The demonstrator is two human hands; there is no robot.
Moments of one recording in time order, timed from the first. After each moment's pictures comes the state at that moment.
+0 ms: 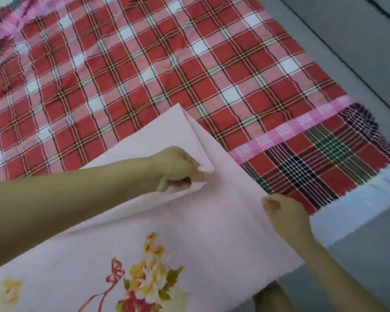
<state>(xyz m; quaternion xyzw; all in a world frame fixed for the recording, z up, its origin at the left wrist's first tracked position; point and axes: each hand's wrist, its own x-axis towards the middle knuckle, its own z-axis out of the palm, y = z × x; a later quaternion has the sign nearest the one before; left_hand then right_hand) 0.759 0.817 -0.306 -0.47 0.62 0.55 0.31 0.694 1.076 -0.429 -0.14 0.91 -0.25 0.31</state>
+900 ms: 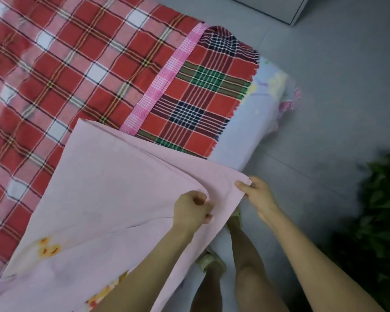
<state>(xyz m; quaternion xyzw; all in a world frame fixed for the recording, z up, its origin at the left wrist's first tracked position) 0.784 1.108 -0.409 -0.41 0.73 0.46 0.30 0.741 1.269 -0.511 0.28 0.68 -0.57 0.37</state>
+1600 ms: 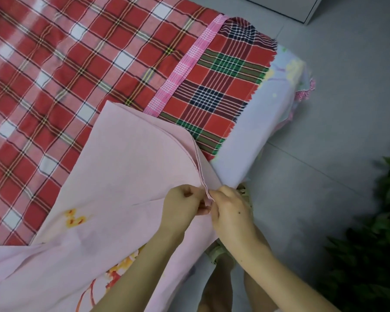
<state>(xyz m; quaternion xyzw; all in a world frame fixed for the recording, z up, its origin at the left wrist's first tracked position) 0.843 1.073 -0.358 -0.44 0.66 0.57 0.21 0.846 1.184 -0.393 -0.14 0.92 -0.34 0.17</state>
